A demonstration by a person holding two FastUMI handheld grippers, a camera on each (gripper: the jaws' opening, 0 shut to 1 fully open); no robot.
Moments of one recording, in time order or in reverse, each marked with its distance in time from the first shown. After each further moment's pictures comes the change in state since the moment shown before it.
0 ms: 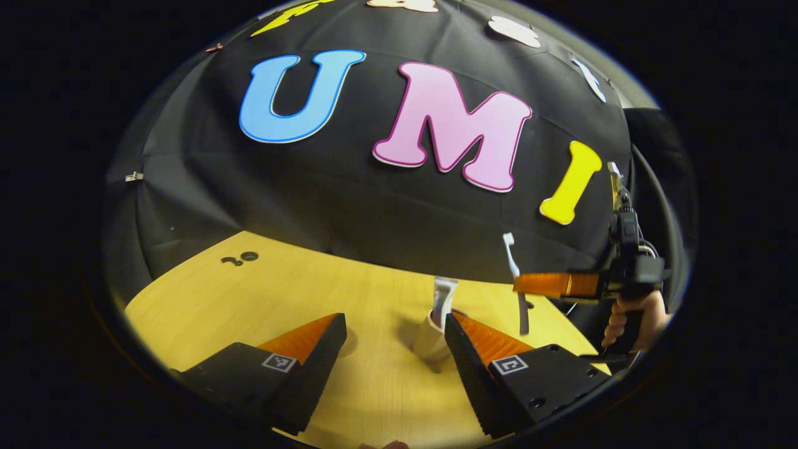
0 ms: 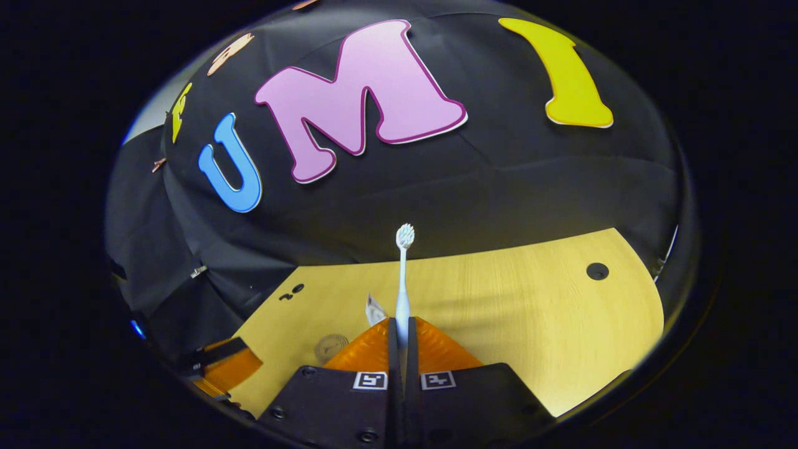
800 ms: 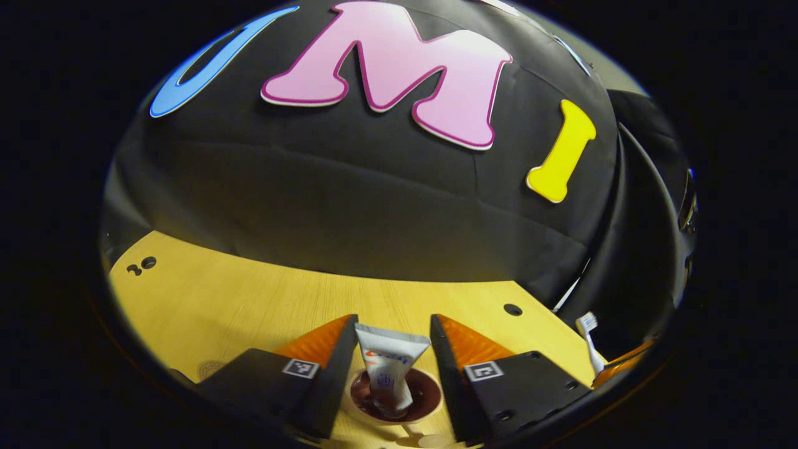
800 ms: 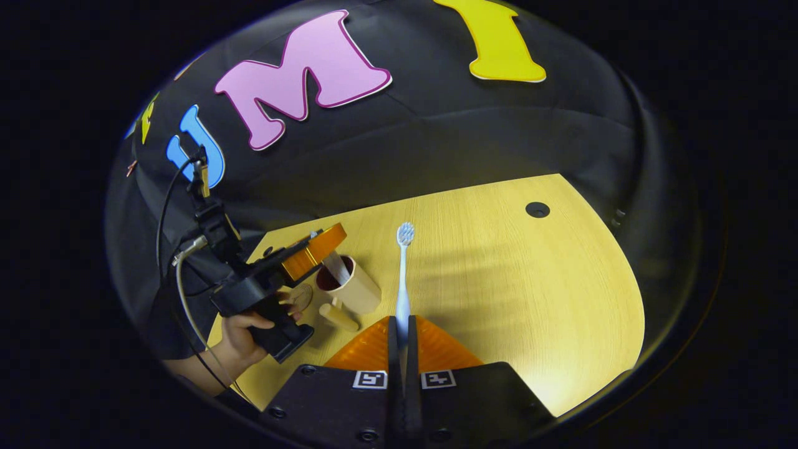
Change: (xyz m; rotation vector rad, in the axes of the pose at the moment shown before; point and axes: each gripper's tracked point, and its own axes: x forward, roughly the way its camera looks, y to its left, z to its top) left arm 0.190 -0.113 0.005 0.054 0.032 -0.228; right arm -0.097 -0.068 -0.075 0.066 0.248 -0.172
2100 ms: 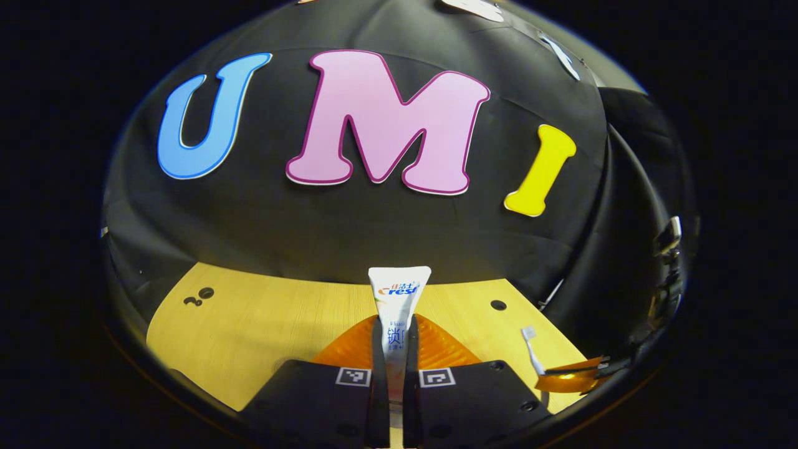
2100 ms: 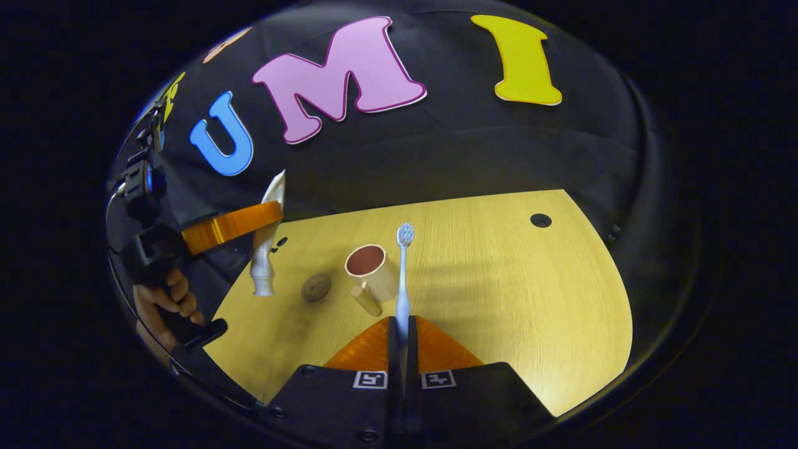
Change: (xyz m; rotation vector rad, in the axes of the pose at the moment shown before) left arm -0.110 -0.015 0.074 0.086 0.036 0.062; right arm -0.052 0.030 0.005 -0.053 -0.041 0.017
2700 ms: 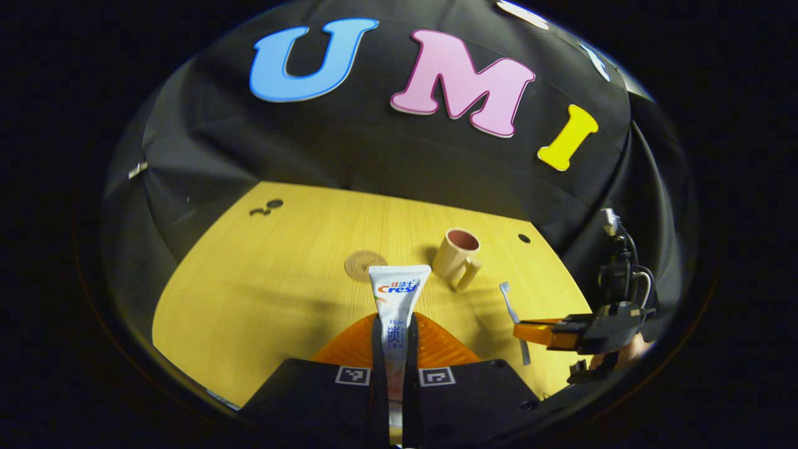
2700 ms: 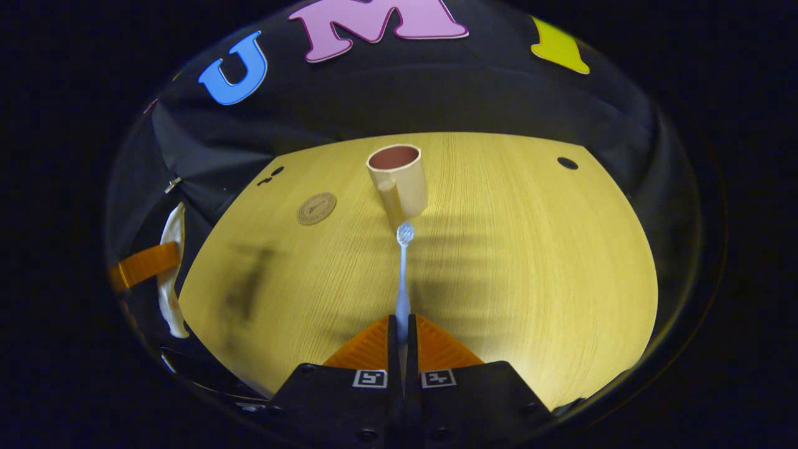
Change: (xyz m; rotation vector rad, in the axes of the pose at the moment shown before) left arm -0.174 0.092 -0.116 -0.100 0.237 0.111; right arm 0.033 0.045 -0.126 -0.104 0.201 -0.039
